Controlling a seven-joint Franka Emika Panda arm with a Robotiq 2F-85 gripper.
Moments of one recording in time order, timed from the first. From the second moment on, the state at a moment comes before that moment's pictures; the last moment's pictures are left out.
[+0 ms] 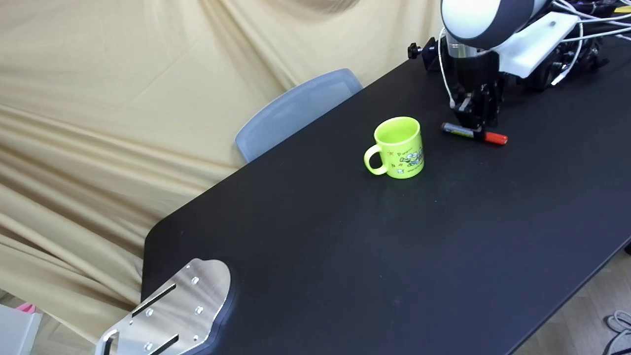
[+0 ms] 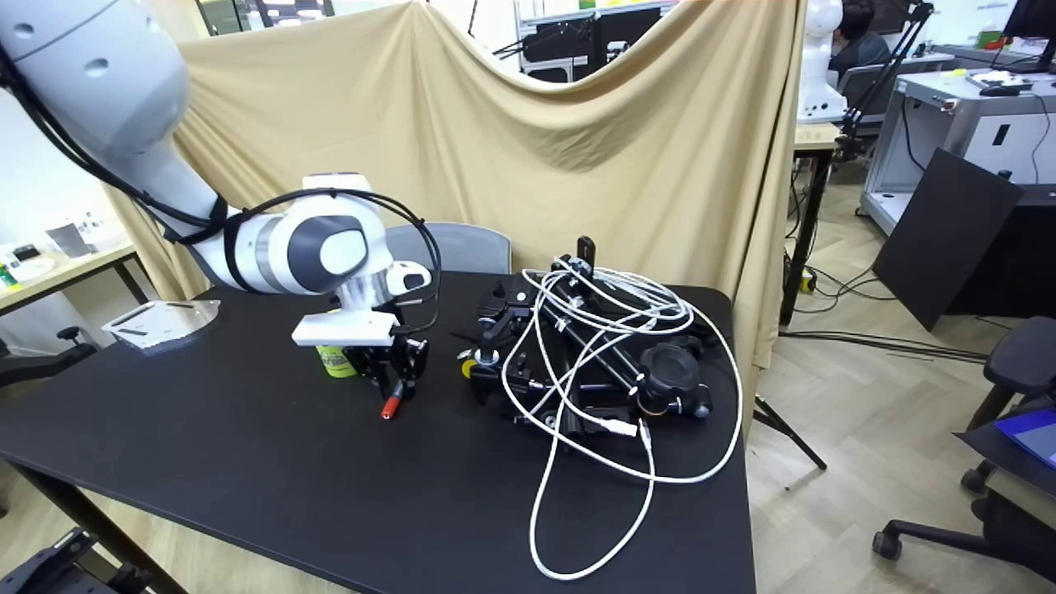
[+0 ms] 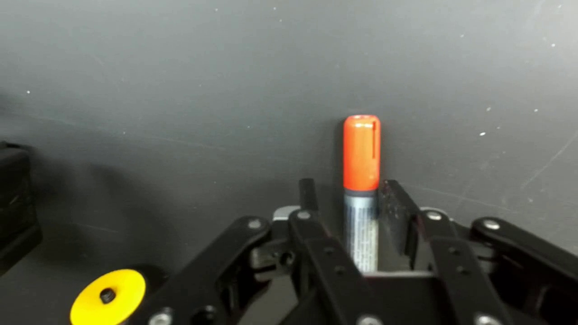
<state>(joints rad) -0.01 0.47 0.00 -2.22 -0.08 2.61 -0.14</state>
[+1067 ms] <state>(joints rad) 0.03 0.41 -0.02 -2.22 -0.18 2.60 -0.14</state>
